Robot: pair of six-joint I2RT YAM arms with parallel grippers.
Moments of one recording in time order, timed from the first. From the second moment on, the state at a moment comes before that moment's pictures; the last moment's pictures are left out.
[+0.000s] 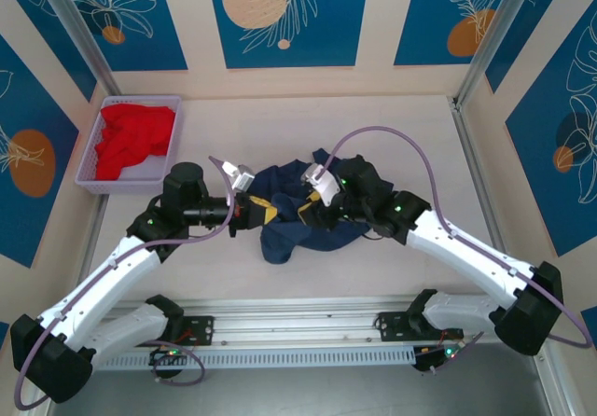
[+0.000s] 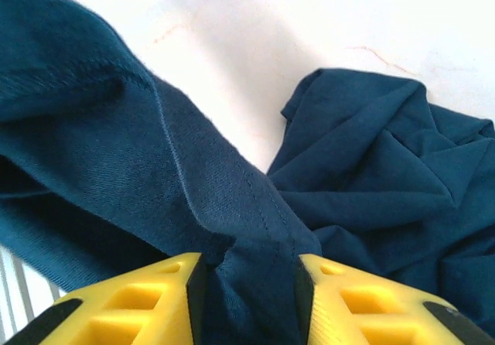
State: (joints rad) left arm -0.53 0.95 0.82 -0.24 0.84 -0.28; right arm 0.80 1.18 1.02 -0.53 -0.21 -0.05
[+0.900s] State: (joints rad) left arm -0.53 0.96 0.82 -0.34 0.68 -0.26; right arm 0.68 1.06 0.92 -0.47 -0.47 -0.01
